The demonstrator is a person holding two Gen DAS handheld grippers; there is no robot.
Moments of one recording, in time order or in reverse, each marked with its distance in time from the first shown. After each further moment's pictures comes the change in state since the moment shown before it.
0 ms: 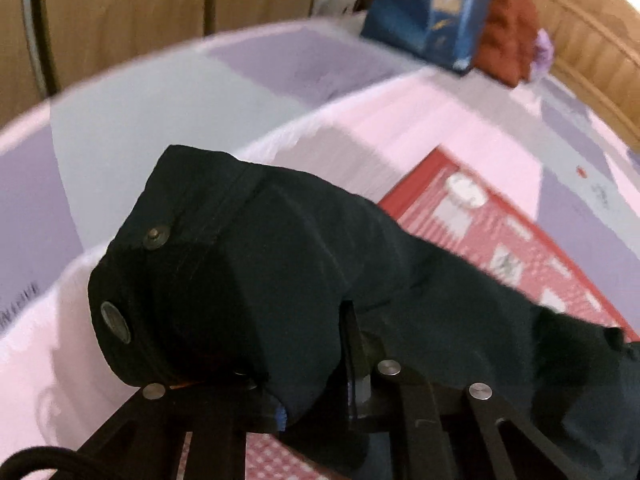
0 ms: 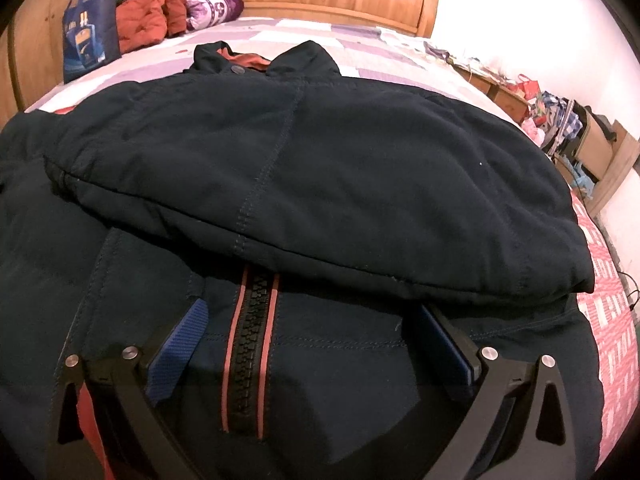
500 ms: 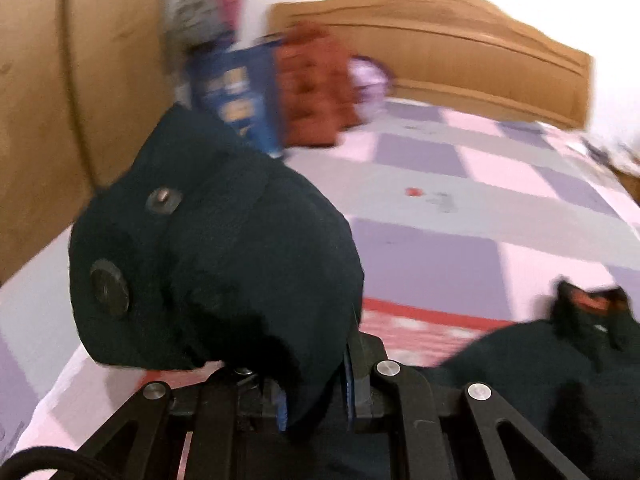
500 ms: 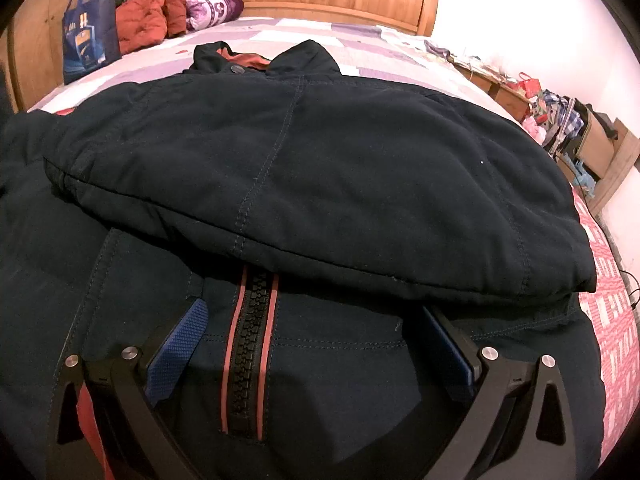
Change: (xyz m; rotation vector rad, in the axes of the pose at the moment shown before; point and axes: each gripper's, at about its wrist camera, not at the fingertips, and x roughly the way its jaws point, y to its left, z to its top) left arm -0.129 -0.211 -0.009 0.417 -0.237 -0.205; right arm 0.000 -0.001 0.000 0.001 0.002 0.003
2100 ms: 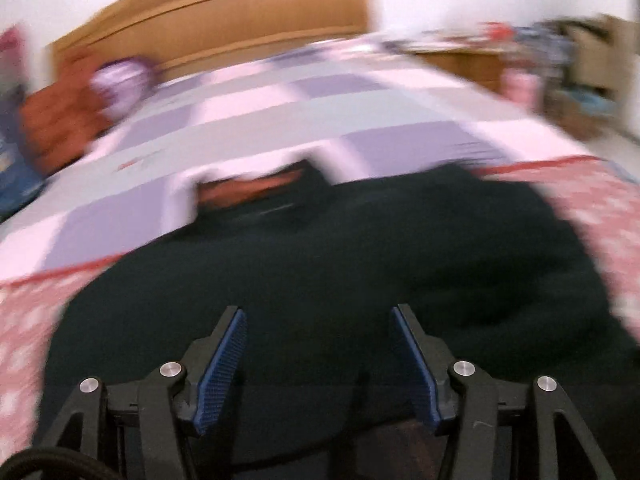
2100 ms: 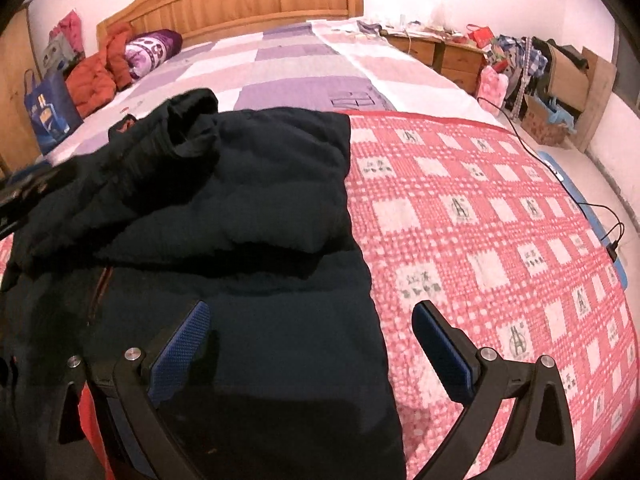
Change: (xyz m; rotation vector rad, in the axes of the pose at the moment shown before) left arm -0.076 -0.309 -0.137 0.335 0.097 -0.276; right arm -0.094 -0.199 -0.028 0.232 0.015 0.038
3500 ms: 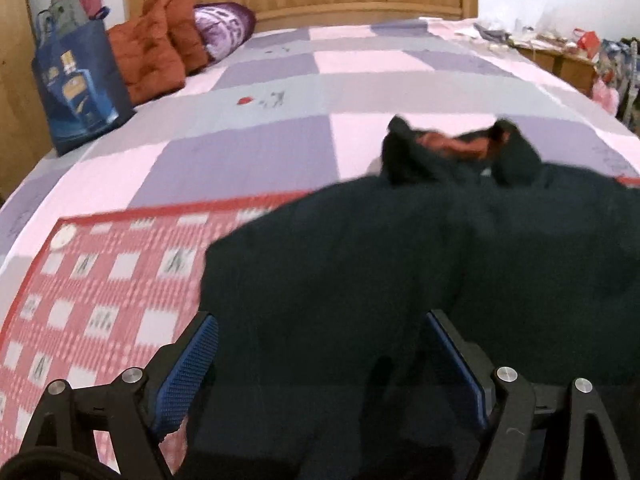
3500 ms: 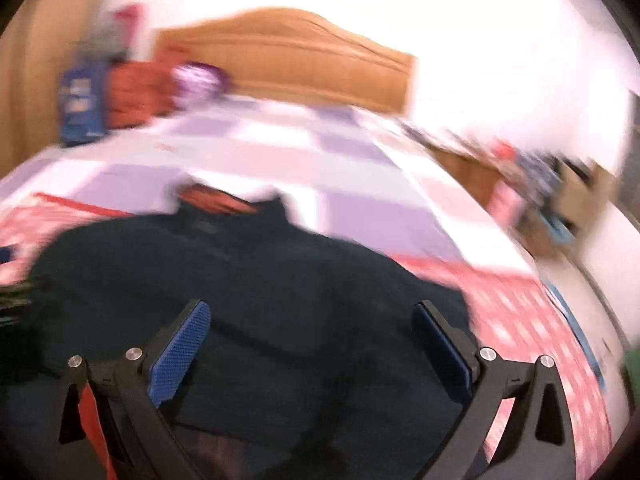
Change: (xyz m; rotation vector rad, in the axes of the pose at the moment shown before) left arm 0.049 0.144 -0.010 -0.096 0.062 0.077; right arm 0.016 0.224 0.090 -0.293 -0.312 -0.014
